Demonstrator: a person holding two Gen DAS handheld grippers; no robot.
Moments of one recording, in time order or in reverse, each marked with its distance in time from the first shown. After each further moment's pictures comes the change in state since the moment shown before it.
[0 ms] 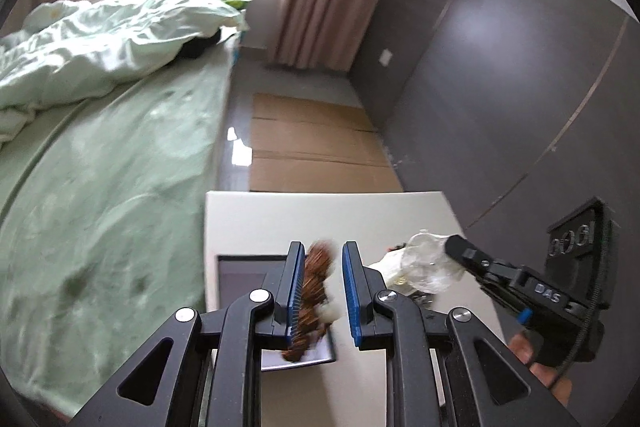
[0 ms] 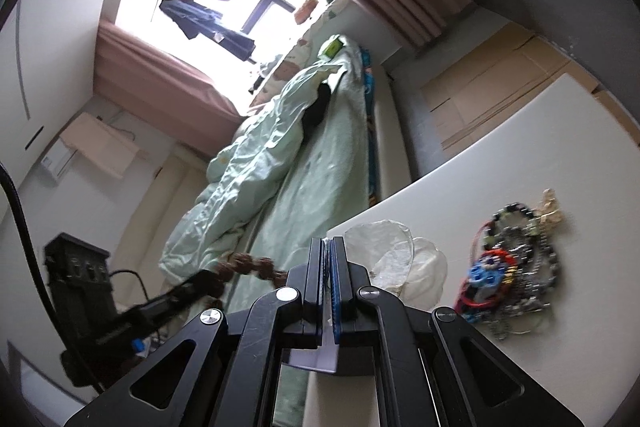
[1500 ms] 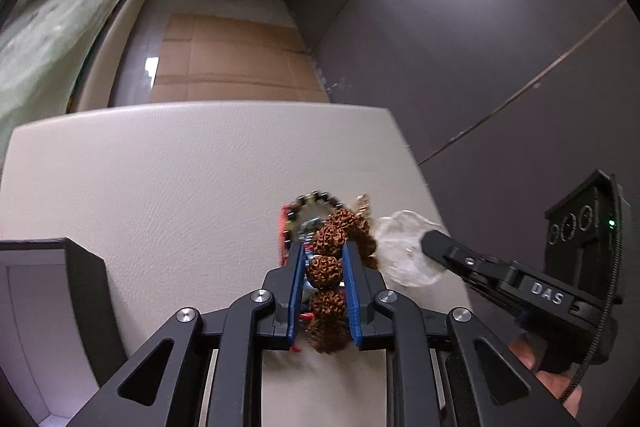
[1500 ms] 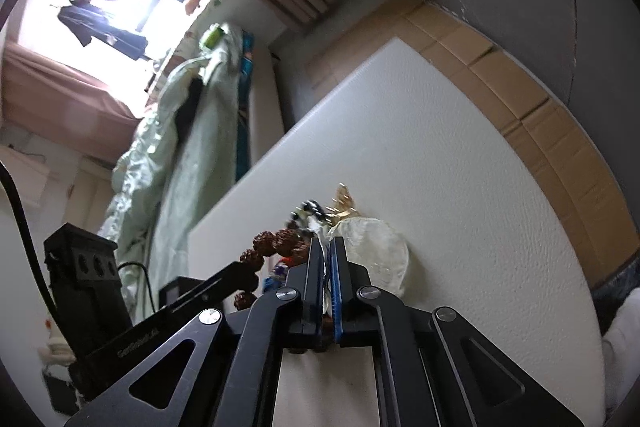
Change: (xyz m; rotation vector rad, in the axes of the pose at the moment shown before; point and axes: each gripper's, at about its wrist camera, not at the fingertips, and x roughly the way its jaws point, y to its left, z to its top) left arm 0.167 -0.087 -0.029 0.027 0.256 -0.260; right arm -0.030 -0.112 0.020 0.154 0.080 -0.342
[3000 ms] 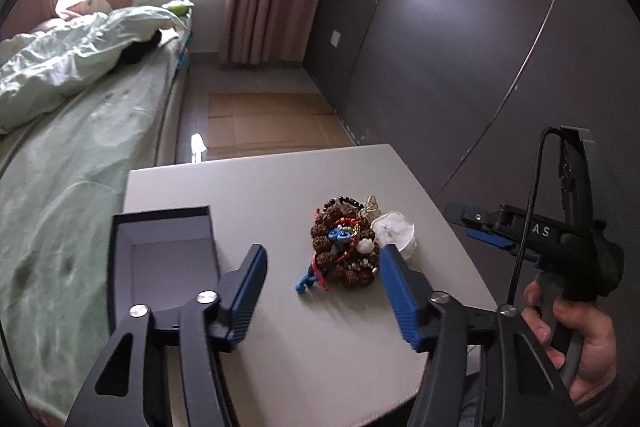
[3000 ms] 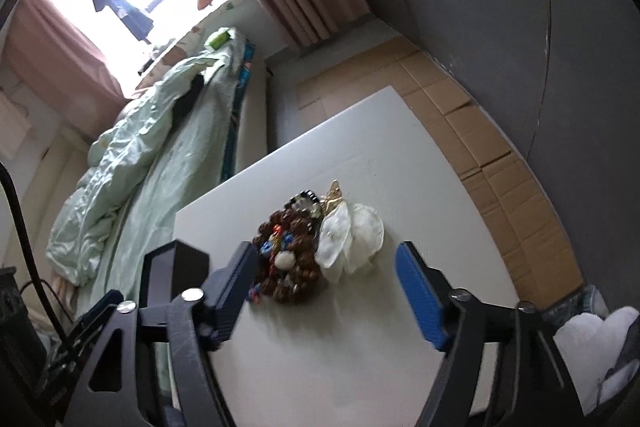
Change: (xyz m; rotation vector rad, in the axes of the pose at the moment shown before) left arm -0.113 -0.034 -0.063 0.143 -0.221 0.192; right arm -0.066 0.029 -0.027 -0.159 -0.081 -0.166
